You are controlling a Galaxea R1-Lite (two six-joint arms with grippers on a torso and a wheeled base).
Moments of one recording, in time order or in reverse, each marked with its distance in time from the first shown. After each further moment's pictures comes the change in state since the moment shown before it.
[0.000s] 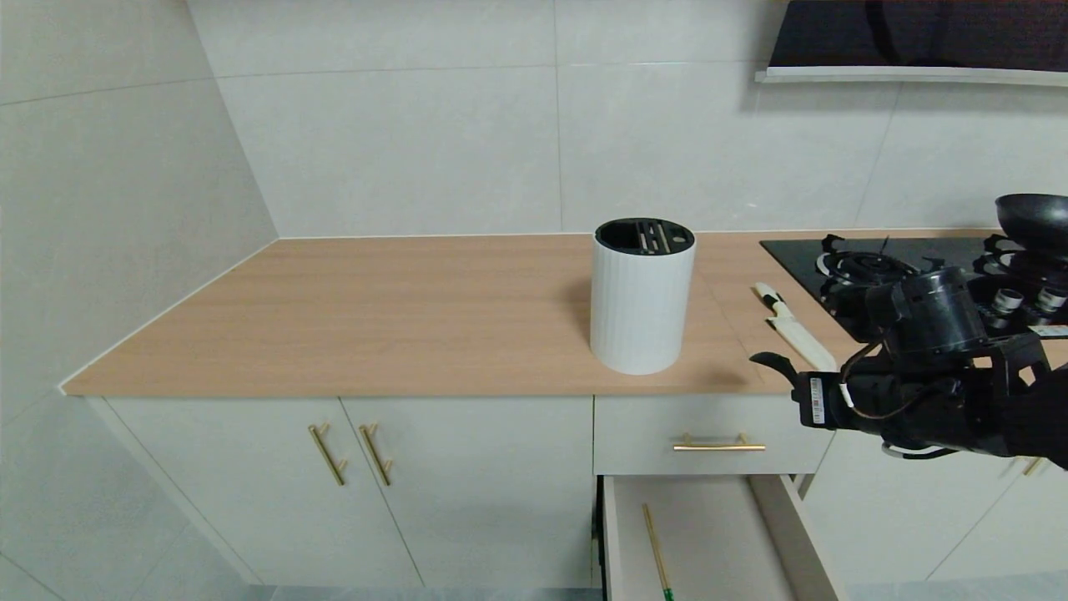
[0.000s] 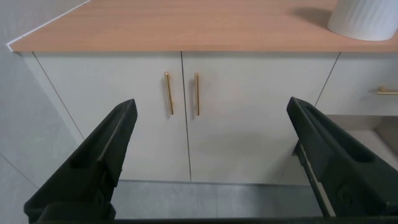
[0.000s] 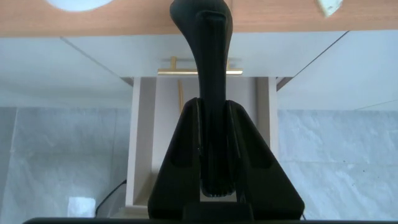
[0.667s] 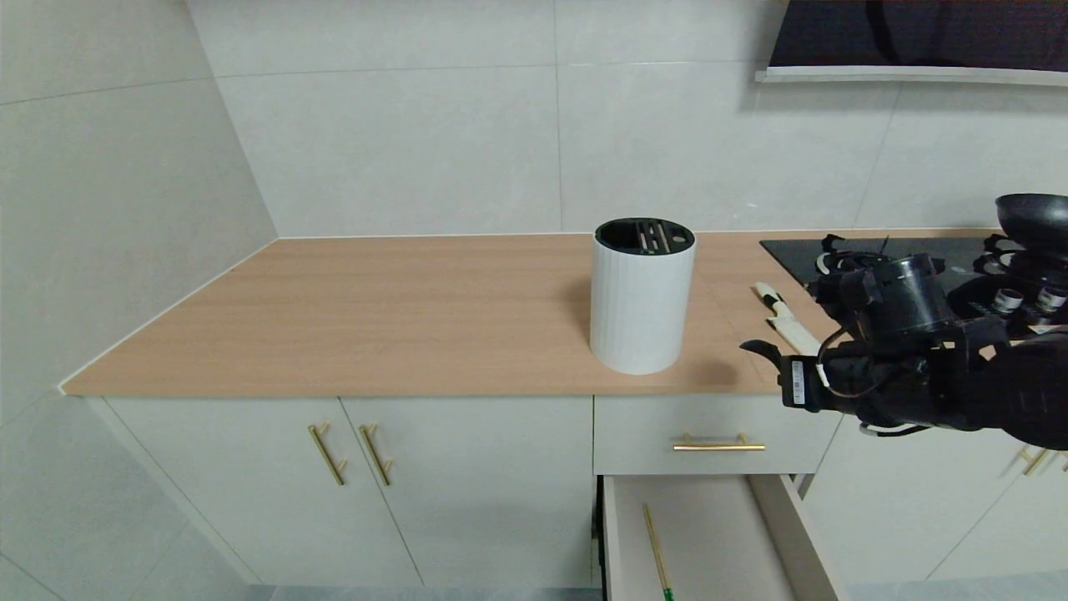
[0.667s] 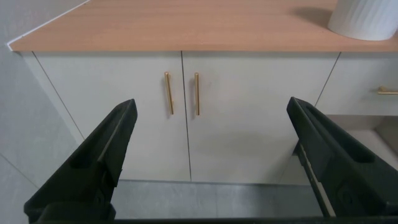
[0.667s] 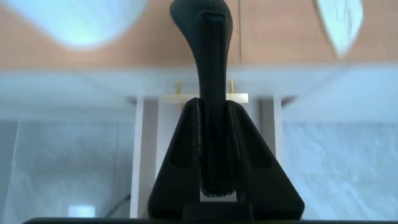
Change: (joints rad) left arm 0.000 0.000 0.000 0.000 0.000 0.000; right arm -0.012 0.061 -0.079 0.006 -0.003 0.003
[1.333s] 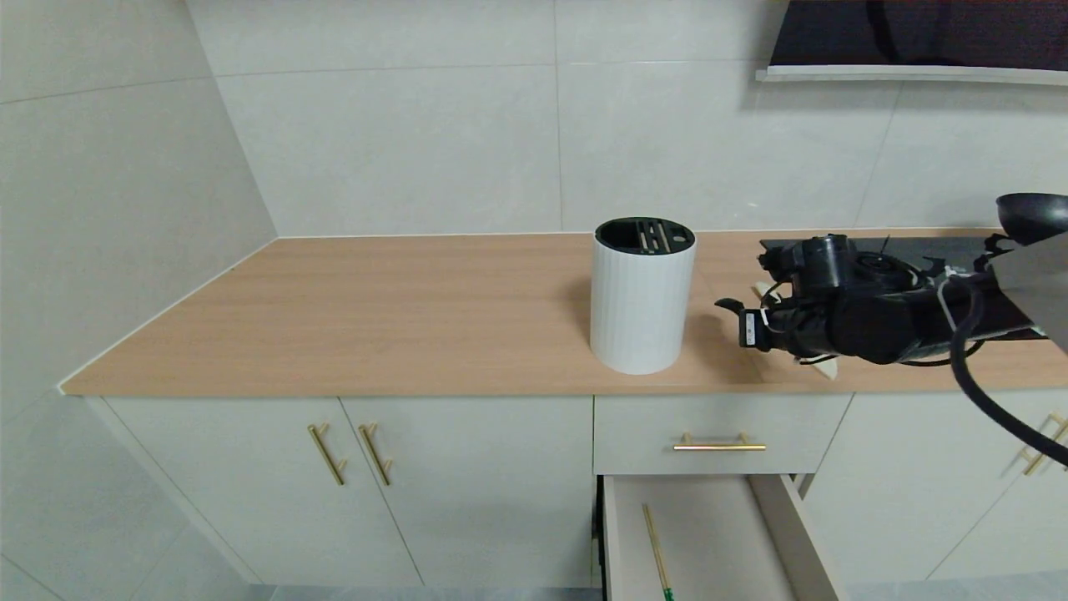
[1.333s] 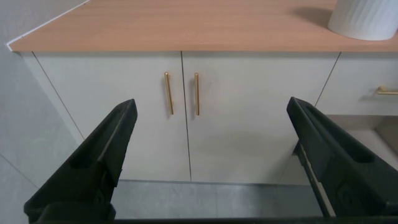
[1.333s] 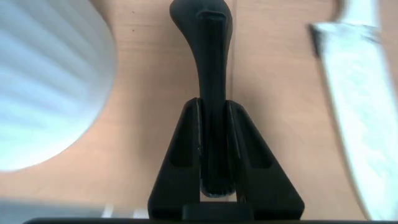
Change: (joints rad) left arm -0.001 0.000 0.000 0.000 0.000 0.000; right arm -0.138 0.423 -0.487 -0.050 0.103 -0.136
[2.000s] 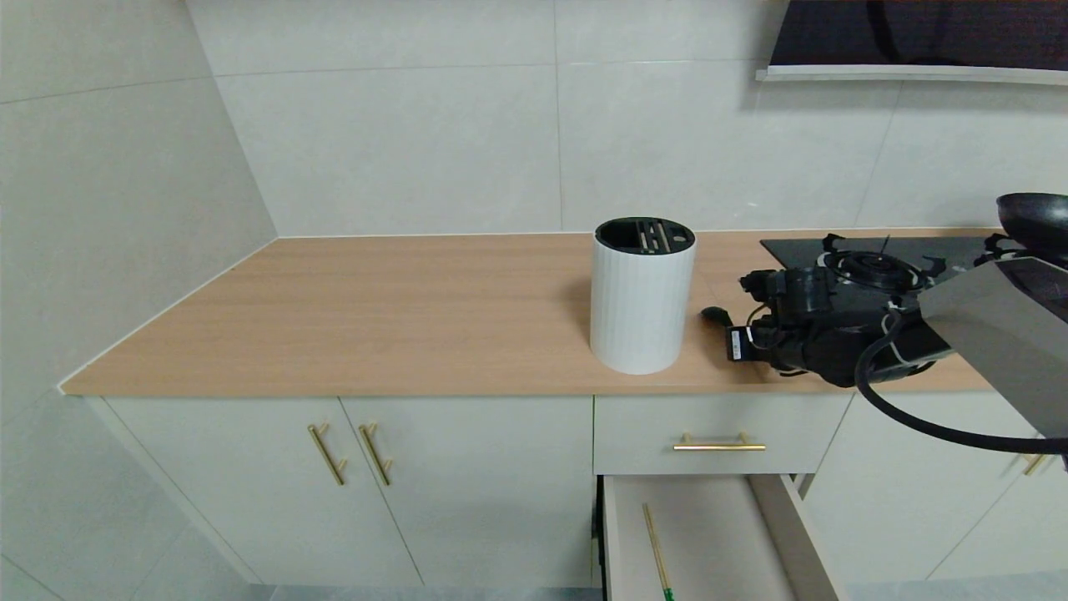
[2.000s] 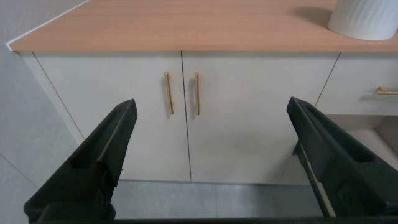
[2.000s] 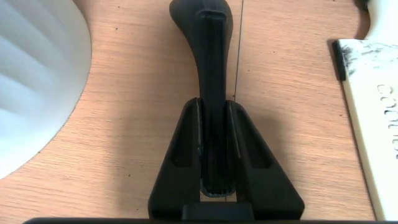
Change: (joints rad) left arm 0.001 0.000 0.000 0.000 0.000 0.000; right arm -0.037 0.190 -0.070 -0.189 0.064 -0.120
